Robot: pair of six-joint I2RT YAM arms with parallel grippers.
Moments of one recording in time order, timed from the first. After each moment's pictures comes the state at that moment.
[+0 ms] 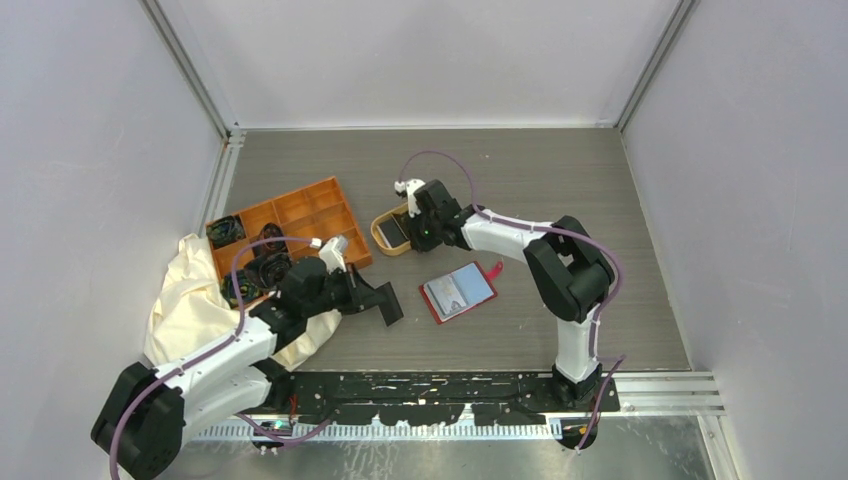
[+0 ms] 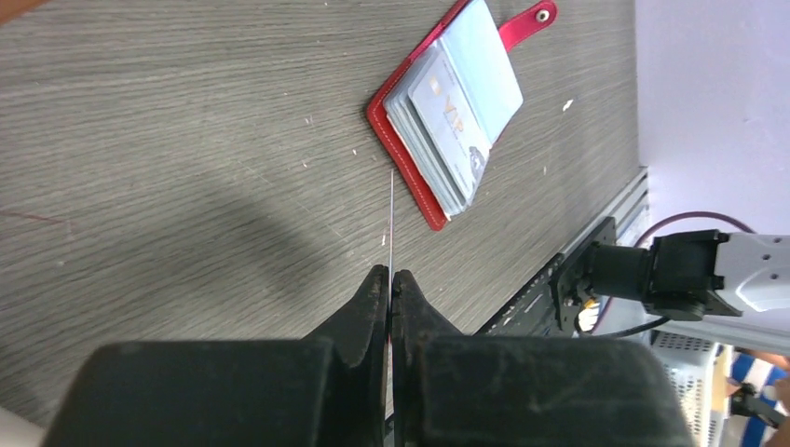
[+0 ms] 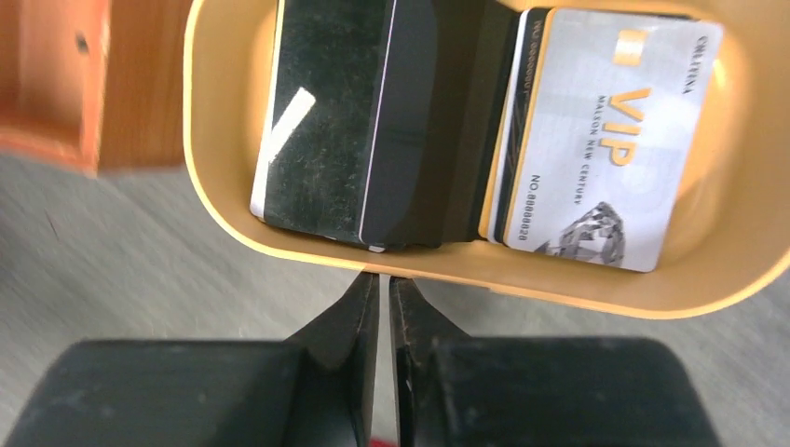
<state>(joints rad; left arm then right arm) -0.57 0.93 0.33 0.07 0.30 -0.76 0.69 1.89 1.22 -0.18 -0.12 0.09</state>
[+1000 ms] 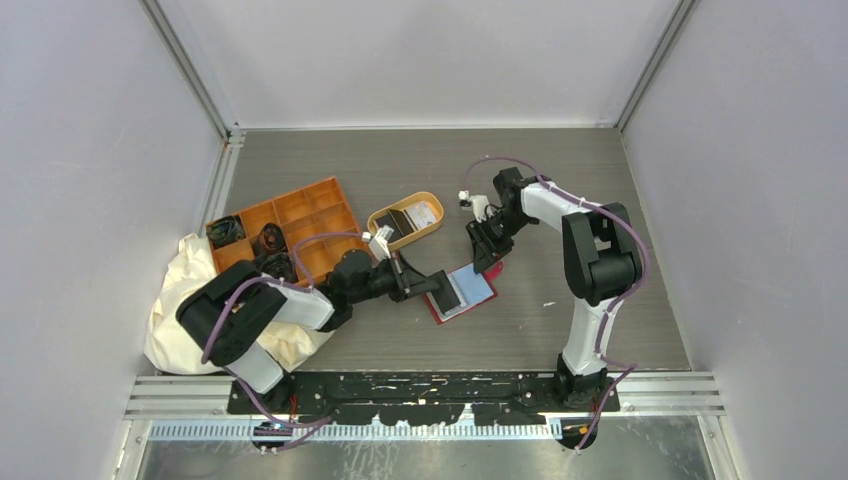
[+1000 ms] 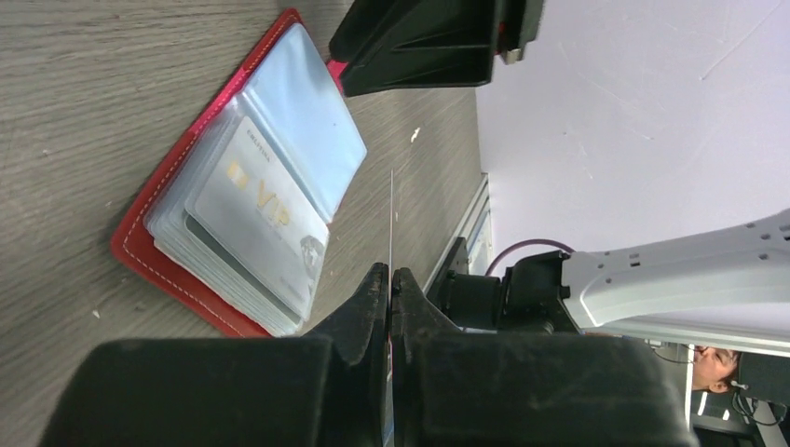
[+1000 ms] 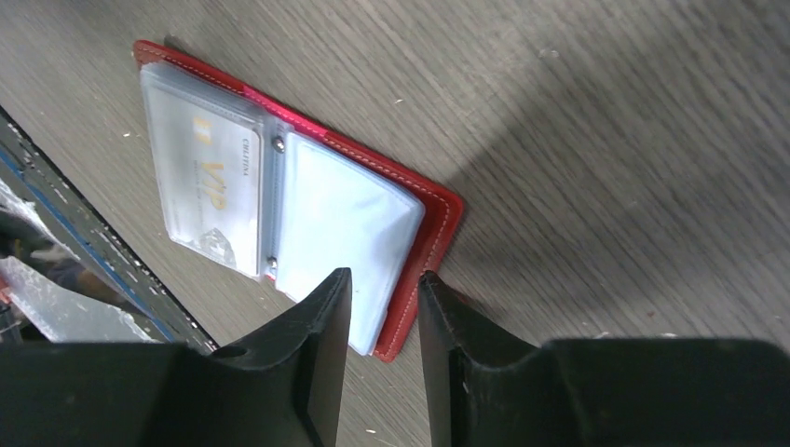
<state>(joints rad) -0.74 1.57 0.41 0.90 0.36 -1.15 0.27 1.93 1.29 -0.85 -0.59 -0.37</state>
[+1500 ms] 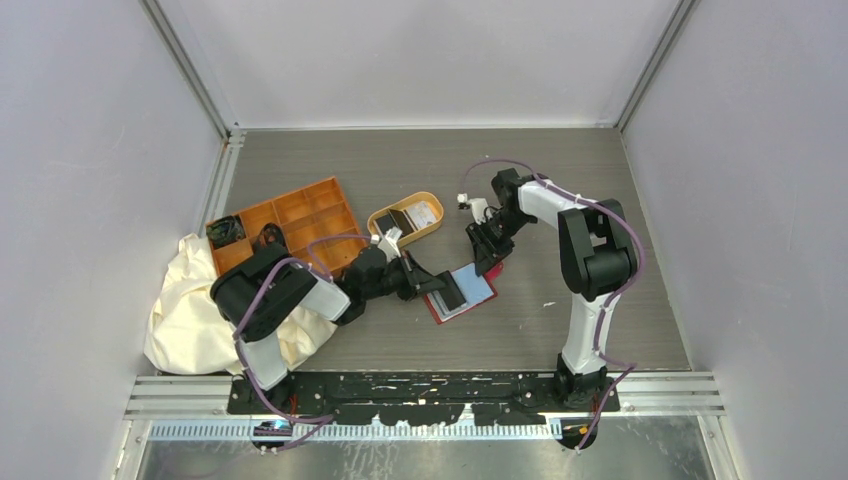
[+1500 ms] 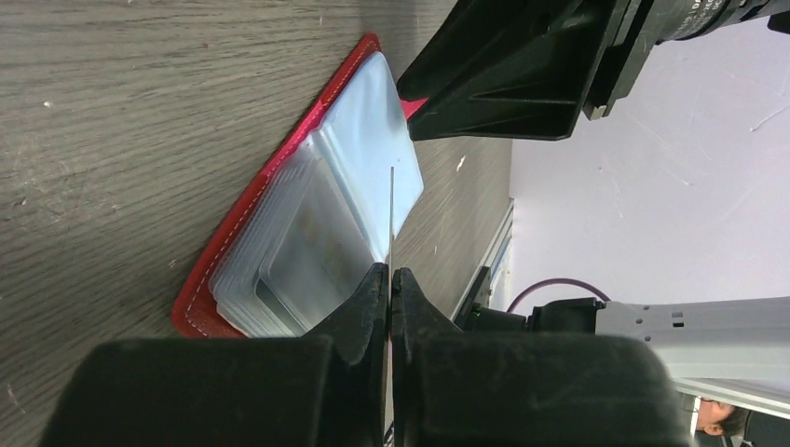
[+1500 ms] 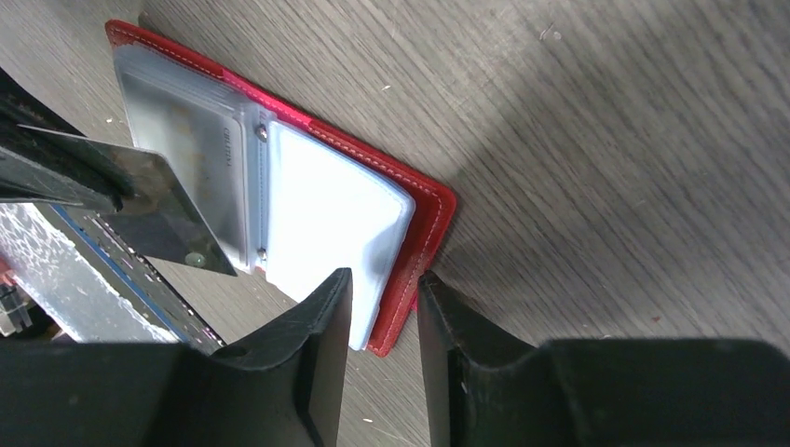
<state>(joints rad) -0.76 1.79 0.52 0.93 0.32 -1.19 0.27 1.97 1.33 -0.90 -0.56 -0.40</state>
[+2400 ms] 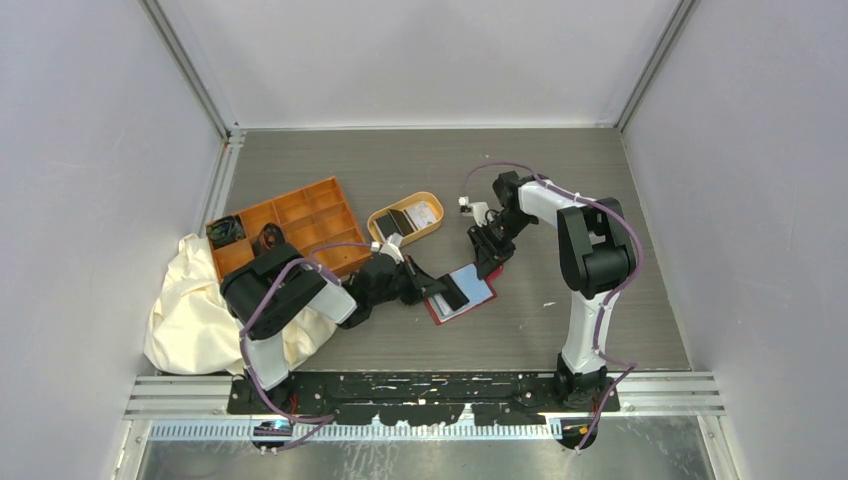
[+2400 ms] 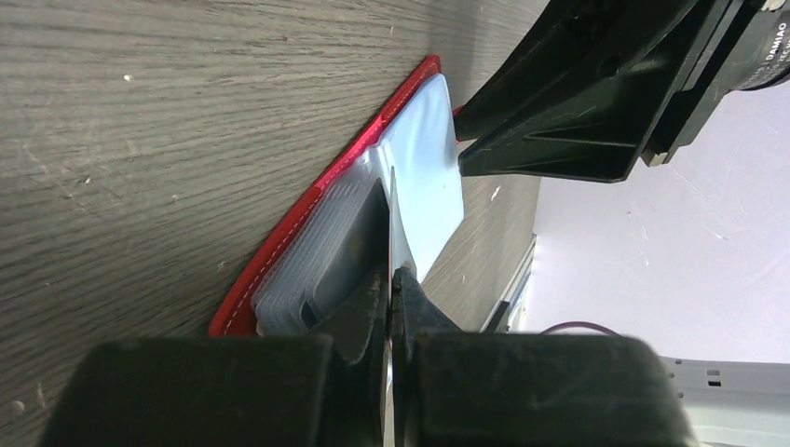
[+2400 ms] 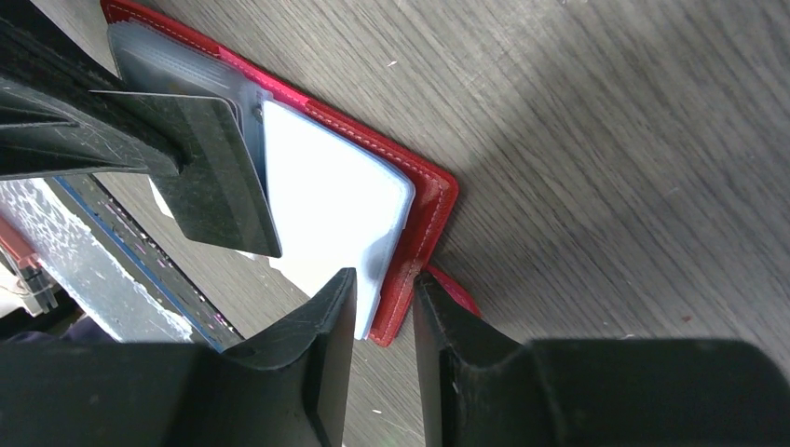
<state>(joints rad) -0.81 1.84 0.53 0.90 0.18 -1.25 0.27 1.99 1.33 -0.95 -0.58 -0.41</state>
